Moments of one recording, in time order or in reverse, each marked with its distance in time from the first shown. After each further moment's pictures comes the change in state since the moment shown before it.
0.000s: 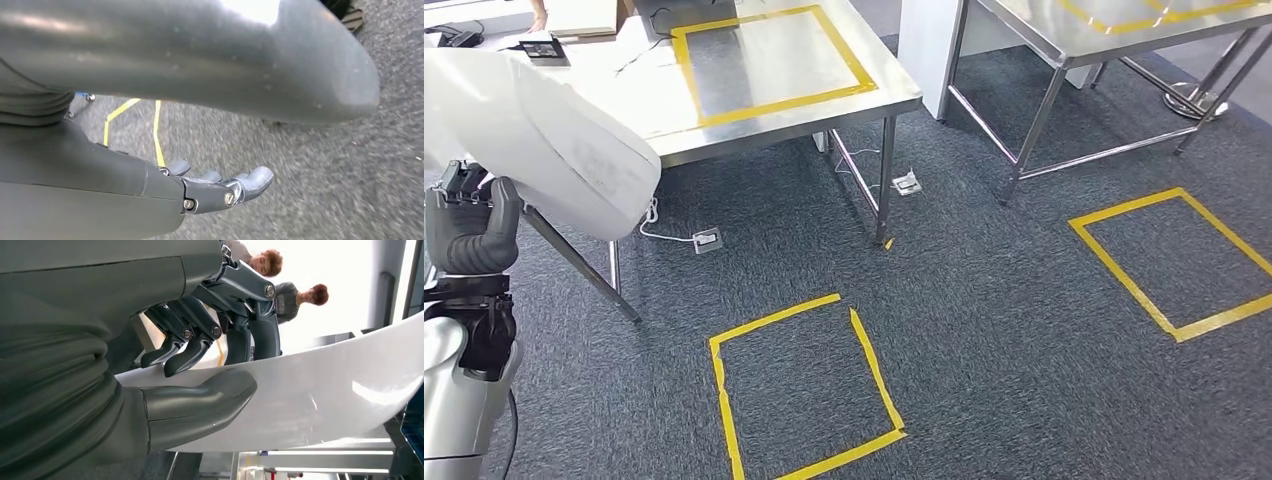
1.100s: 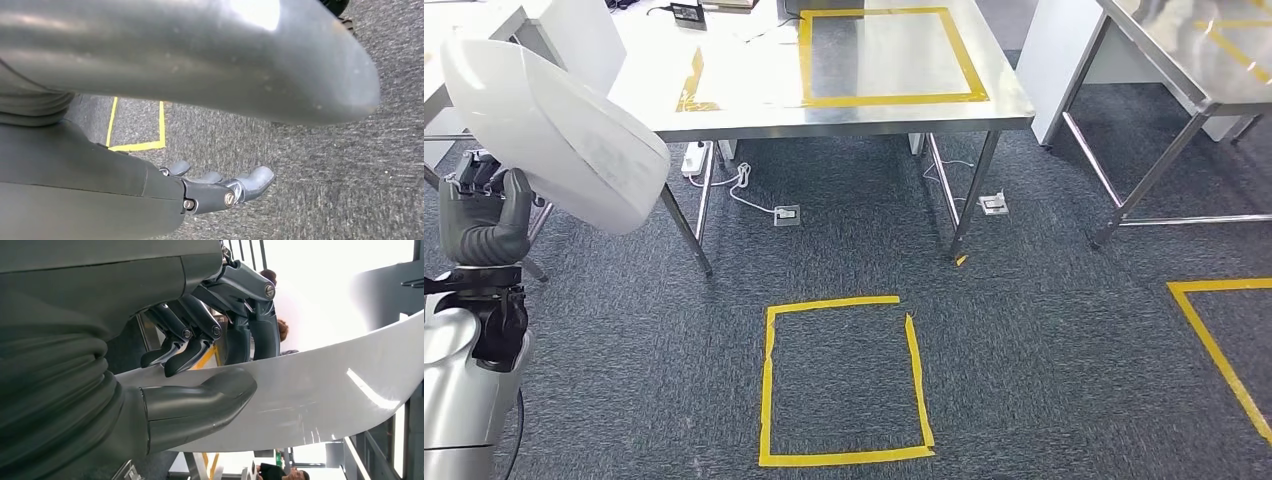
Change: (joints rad) left arm -0.036 -0.031 -0.020 0.028 -0.014 -0.004 -0.002; right arm 0.001 0.008 -0.010 0.001 -0.023 -0.021 0.011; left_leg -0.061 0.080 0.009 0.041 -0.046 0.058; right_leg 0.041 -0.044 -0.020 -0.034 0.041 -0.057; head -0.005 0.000
